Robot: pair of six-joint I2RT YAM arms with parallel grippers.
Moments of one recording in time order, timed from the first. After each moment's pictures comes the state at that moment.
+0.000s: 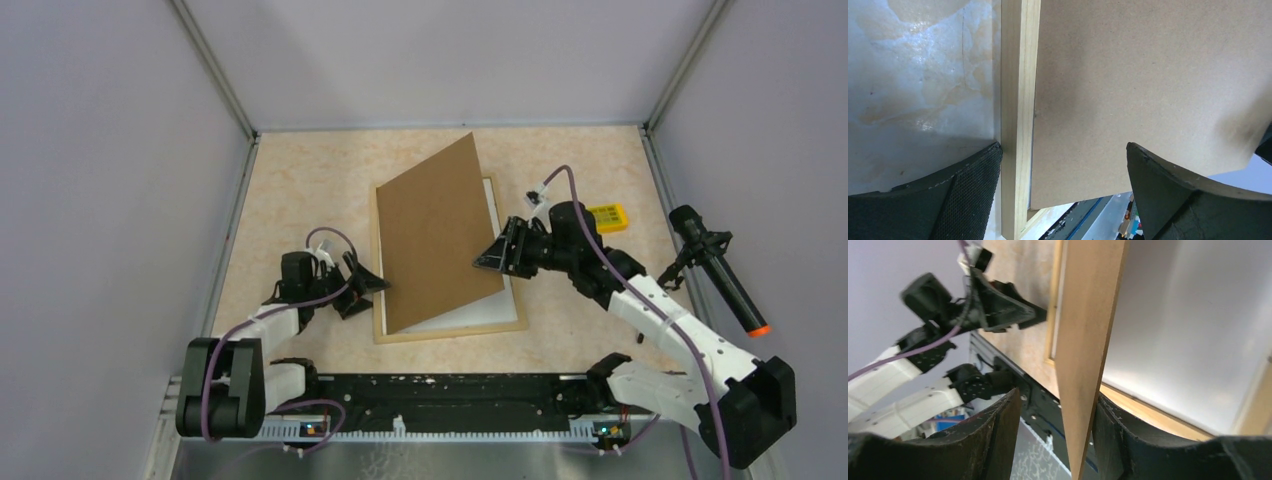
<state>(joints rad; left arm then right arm) -0.02 1.16 0.27 0.12 0.75 -0.79 0.55 1.00 0.78 -0.29 -0.42 0.81</state>
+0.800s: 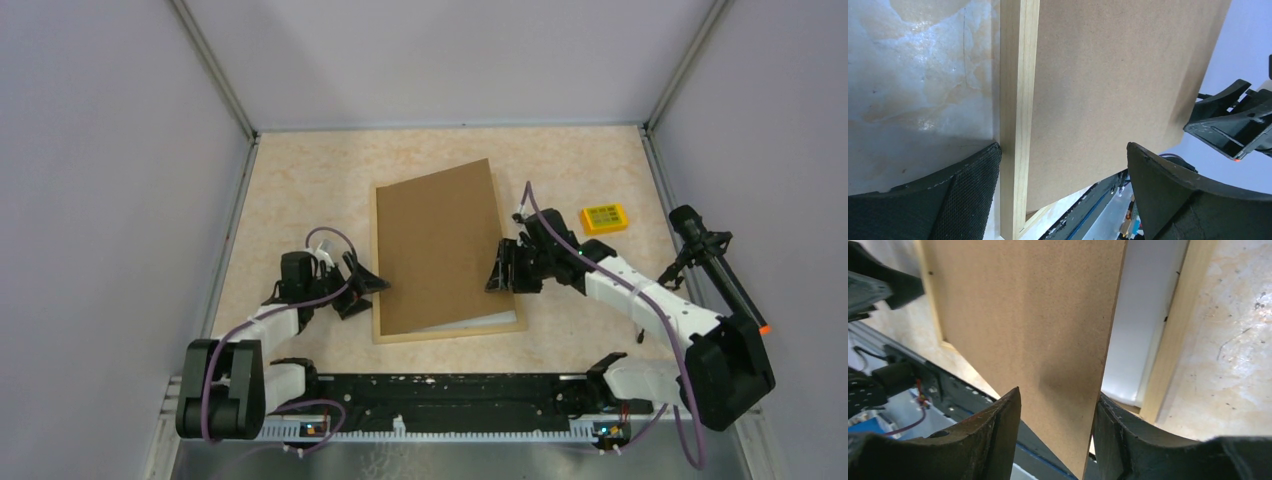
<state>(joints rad) -0.02 1.16 0.27 0.11 0.75 -0.78 0.56 1.18 0.79 -0.52 -0.29 0.61</state>
